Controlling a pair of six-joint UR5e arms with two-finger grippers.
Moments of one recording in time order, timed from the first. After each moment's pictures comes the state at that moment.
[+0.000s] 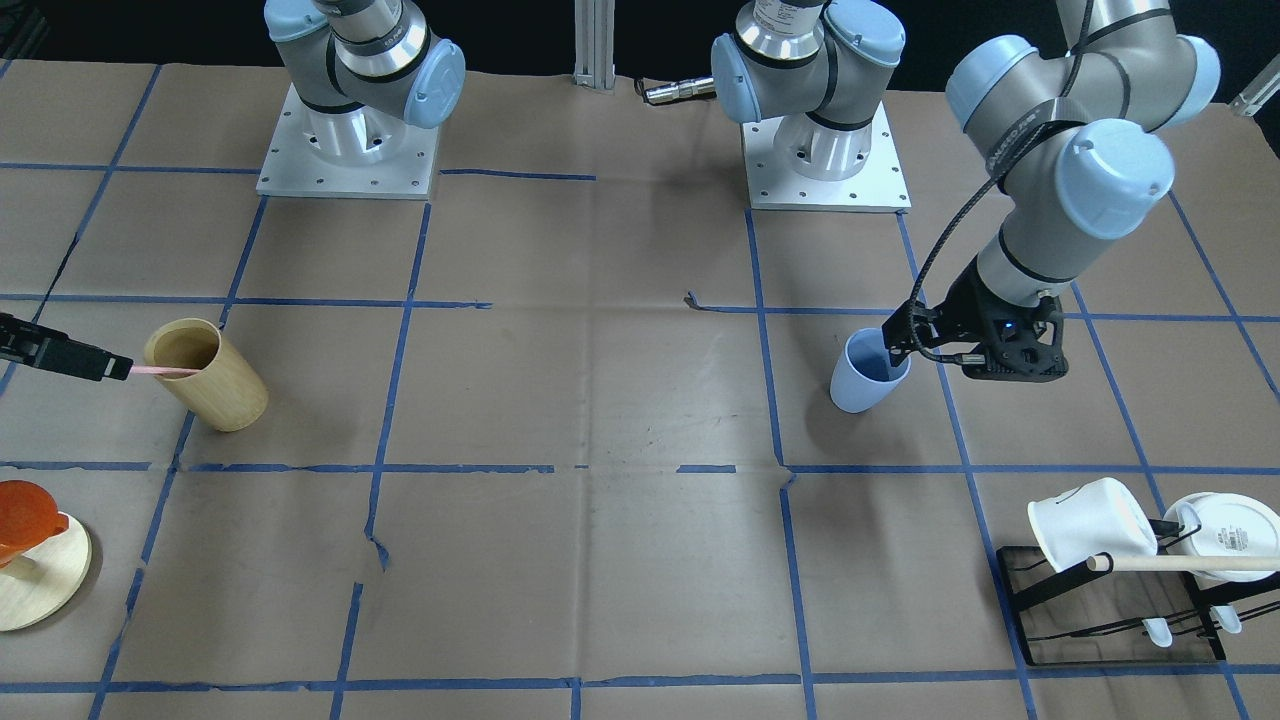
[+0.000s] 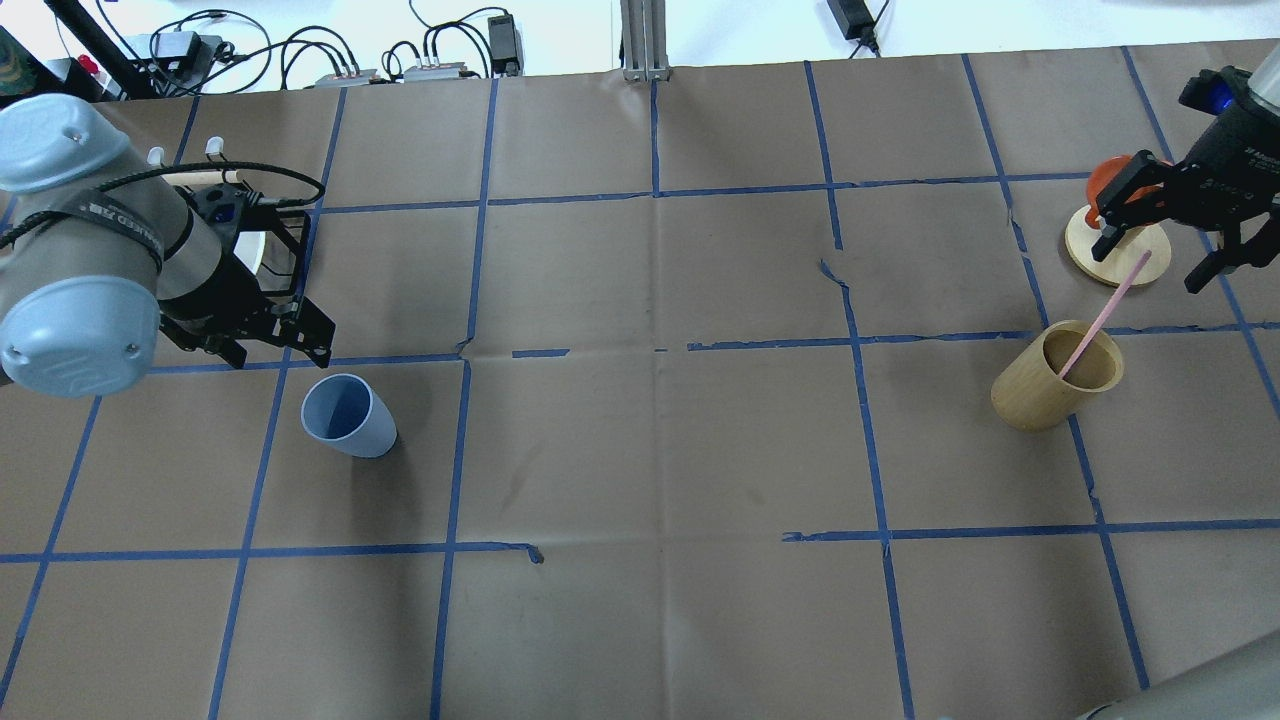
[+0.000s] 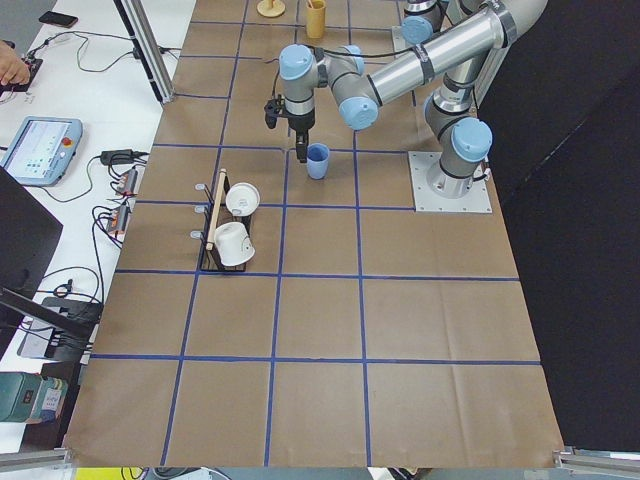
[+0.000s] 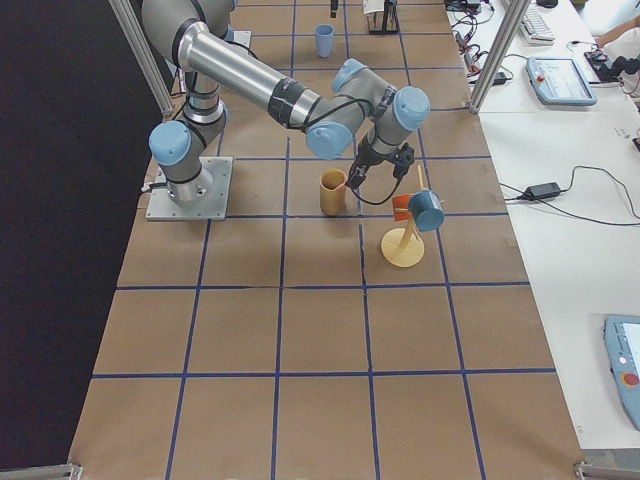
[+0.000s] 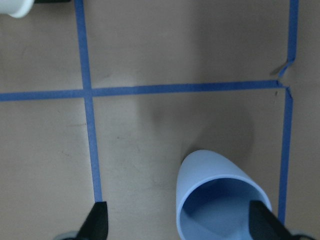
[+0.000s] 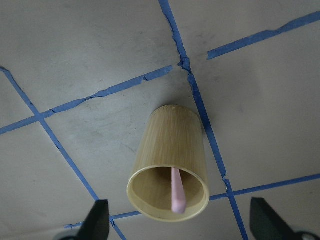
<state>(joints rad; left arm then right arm) -1.28 -1.64 -2.00 -1.13 1.59 0.33 1.09 -1.26 1.49 -1.45 -1.50 -0.13</state>
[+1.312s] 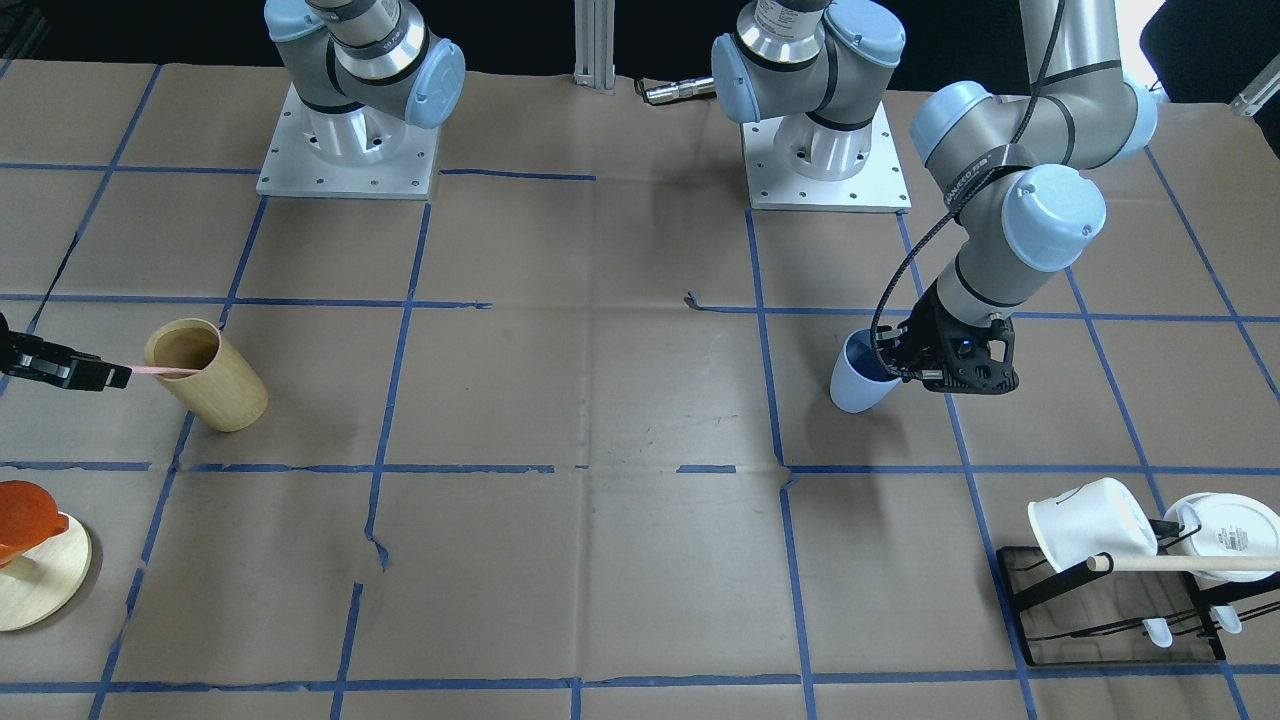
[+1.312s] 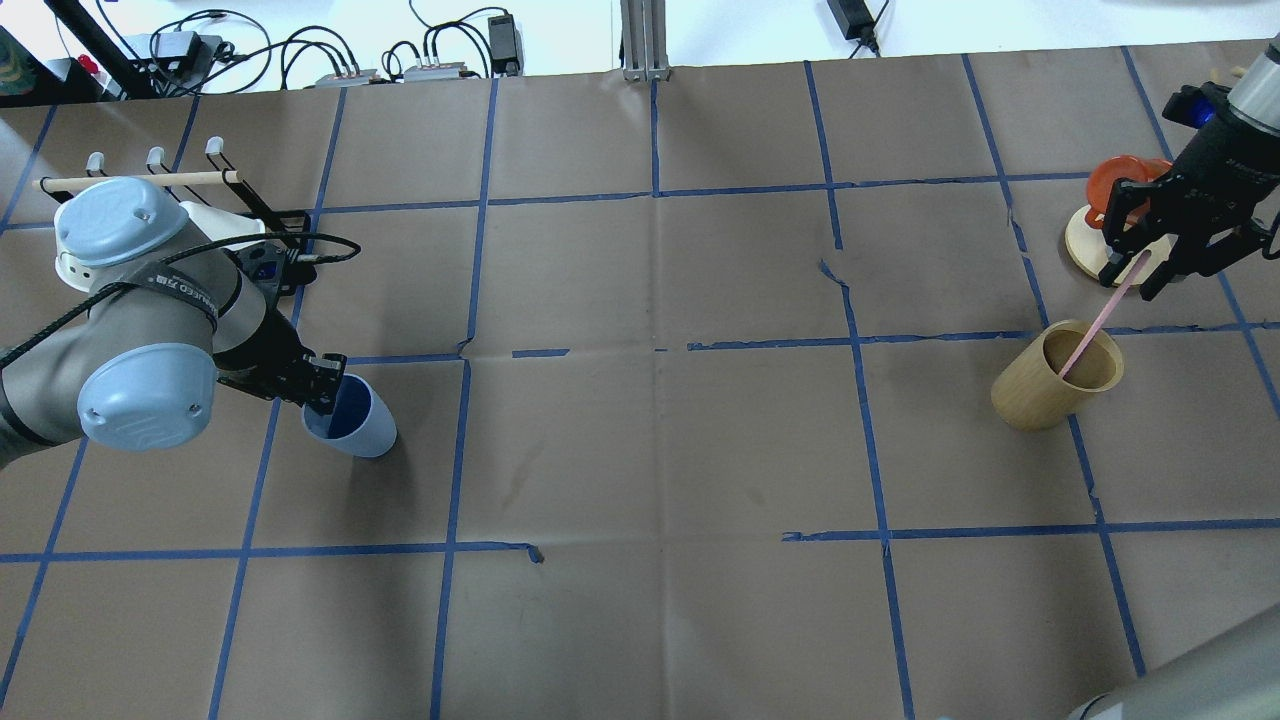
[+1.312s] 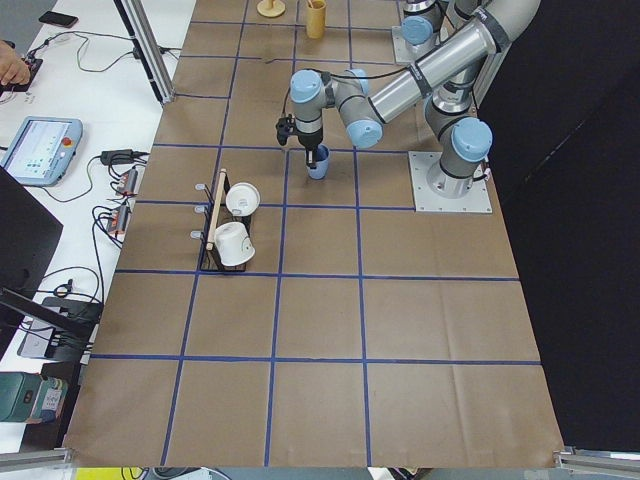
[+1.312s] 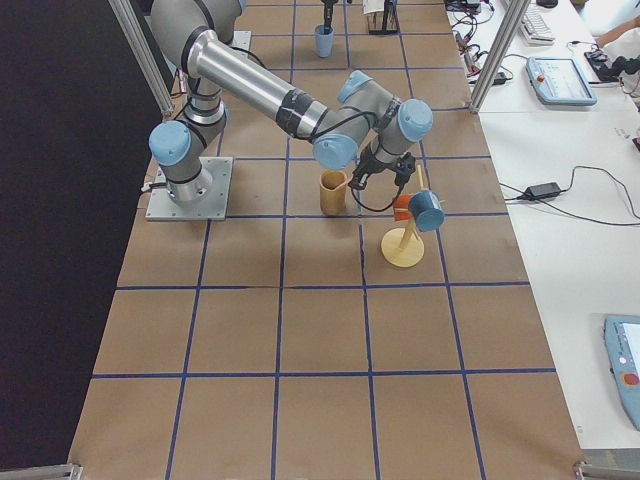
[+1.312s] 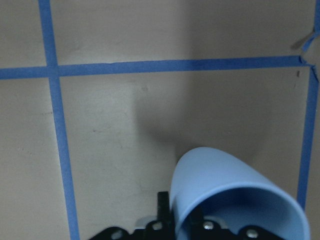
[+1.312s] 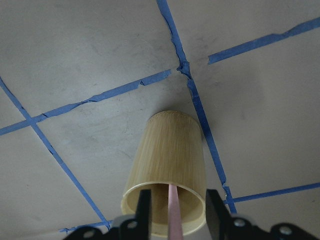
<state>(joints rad) -1.28 -1.68 -2.09 -1.01 1.58 0.32 1.10 -1.23 1.50 -1.45 -1.51 -0.14</state>
